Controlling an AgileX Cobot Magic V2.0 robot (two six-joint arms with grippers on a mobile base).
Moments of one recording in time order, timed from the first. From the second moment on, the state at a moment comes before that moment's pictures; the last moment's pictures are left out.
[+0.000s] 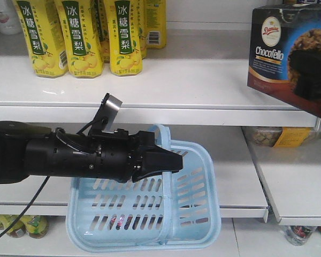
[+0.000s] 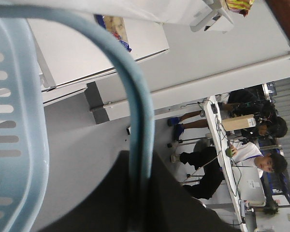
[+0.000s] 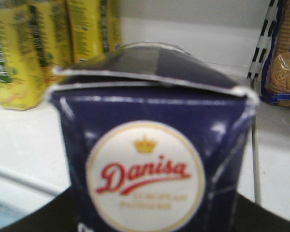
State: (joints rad) left arm -0.44 1.57 -0.93 -1.65 0.87 0.83; right arm 0.18 0.96 -1.00 0.29 0.40 -0.28
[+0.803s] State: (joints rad) left arm -0.44 1.57 -0.93 -1.65 0.87 0.83; right arm 0.12 1.41 -1.14 0.29 0.04 -0.24
